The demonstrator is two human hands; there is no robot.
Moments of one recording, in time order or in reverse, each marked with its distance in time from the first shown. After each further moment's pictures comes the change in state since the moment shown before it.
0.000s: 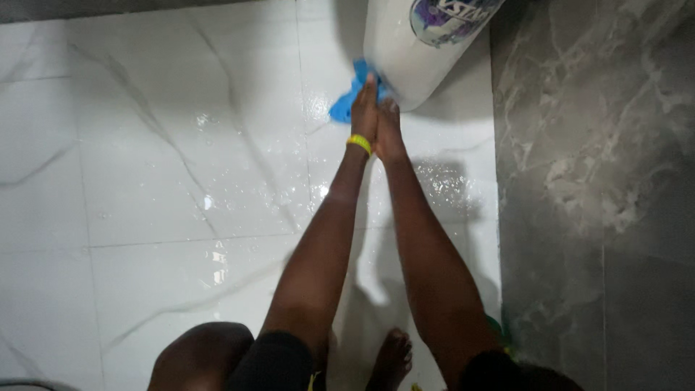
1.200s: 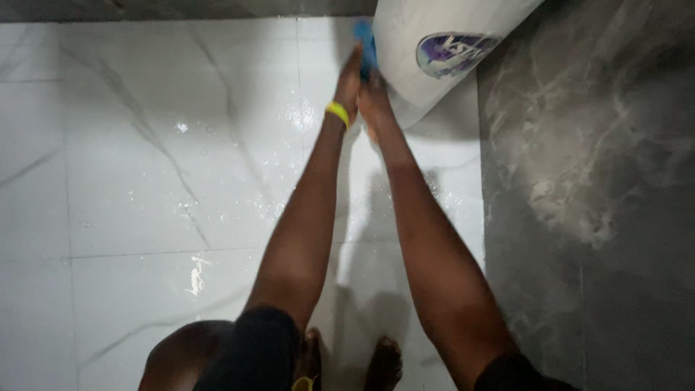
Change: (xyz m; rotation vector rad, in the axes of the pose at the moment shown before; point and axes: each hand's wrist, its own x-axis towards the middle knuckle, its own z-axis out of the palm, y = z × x) left_hand 0.116 -0.015 -0.027 -0.320 -0.260 0.011; right_hand 0.024 -0.073 0.079 -0.751 -0.082 -0.023
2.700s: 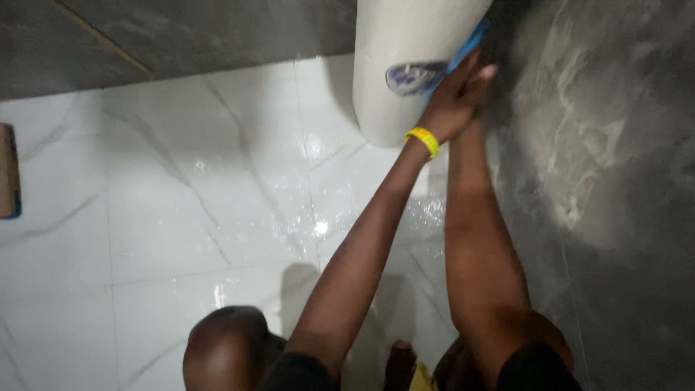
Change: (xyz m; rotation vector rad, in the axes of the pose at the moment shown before) left_hand -0.090 0.043 0.228 0.520 -0.272 0.471; right_hand -0.023 -0.007 -0.176 0.348 0.233 -0.762
